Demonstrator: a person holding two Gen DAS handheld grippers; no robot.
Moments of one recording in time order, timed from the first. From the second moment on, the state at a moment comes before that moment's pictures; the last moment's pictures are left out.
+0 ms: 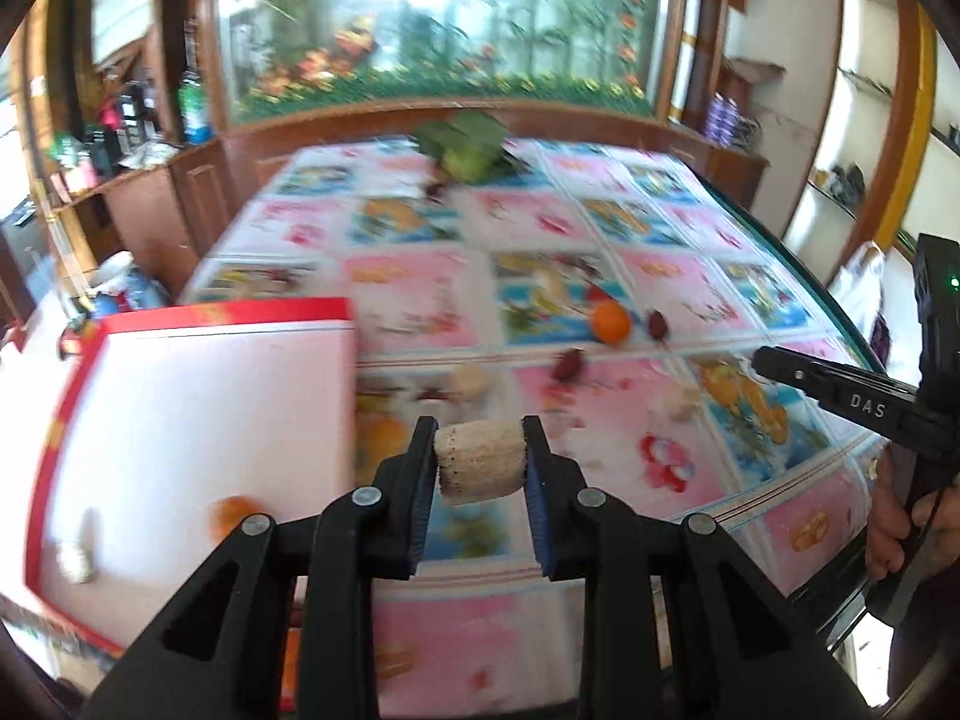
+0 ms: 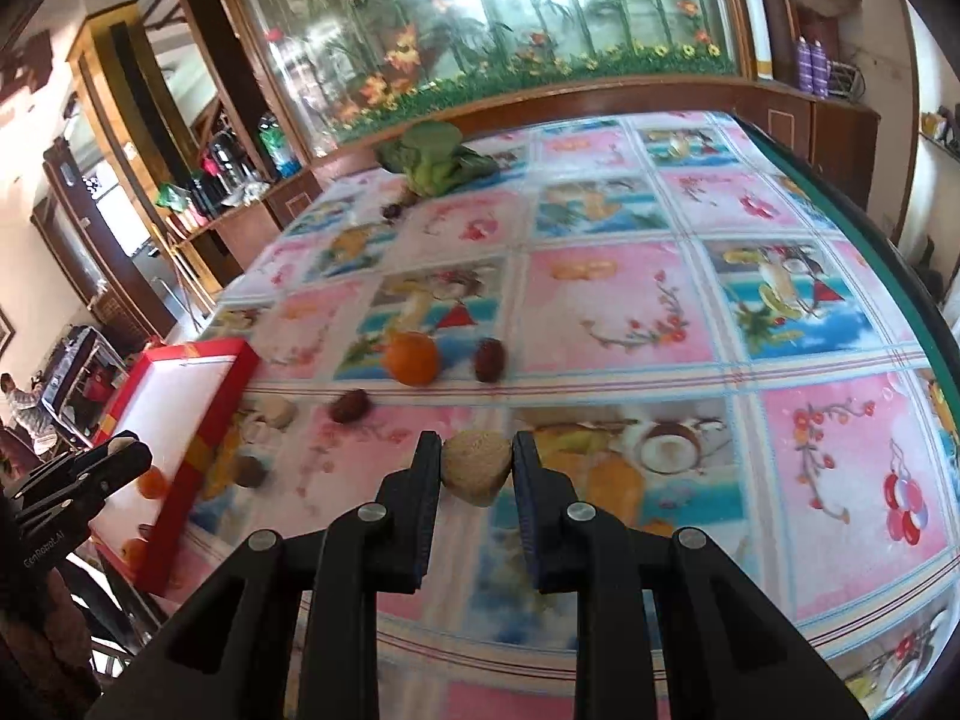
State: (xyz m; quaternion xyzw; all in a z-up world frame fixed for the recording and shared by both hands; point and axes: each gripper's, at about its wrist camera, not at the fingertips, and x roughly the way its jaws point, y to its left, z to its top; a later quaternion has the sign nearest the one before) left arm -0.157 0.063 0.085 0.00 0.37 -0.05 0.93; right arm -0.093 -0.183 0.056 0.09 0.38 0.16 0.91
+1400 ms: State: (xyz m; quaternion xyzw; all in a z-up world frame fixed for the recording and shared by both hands) left arm -0.127 0.245 0.028 -0.05 0.45 0.18 0.88; right arm -0.031 0.123 0.019 -0.03 0.45 0.36 0.82
